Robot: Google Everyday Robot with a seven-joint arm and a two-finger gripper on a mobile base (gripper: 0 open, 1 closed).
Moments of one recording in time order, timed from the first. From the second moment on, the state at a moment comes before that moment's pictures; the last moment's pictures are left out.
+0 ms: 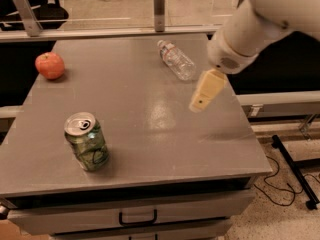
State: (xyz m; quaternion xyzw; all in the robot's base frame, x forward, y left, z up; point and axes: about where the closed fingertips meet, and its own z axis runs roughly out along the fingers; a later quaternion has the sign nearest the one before) arm 0.563 -0.119 0.915 -0.59 0.77 -0.02 0.26
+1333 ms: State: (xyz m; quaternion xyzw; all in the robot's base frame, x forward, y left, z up) arm 0.708 -0.081 0.858 -0.46 0.82 0.01 0.34
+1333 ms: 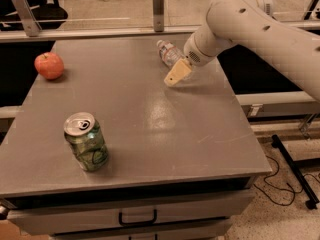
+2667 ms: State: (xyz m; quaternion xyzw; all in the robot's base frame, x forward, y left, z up) arm 0.622 -0.031 0.876 -0.56 0.75 0.14 0.32
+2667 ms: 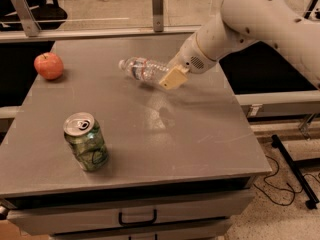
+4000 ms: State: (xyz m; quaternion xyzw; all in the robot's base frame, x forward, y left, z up) arm 0.444 0.017 0.867 -0.66 0.65 0.30 0.22
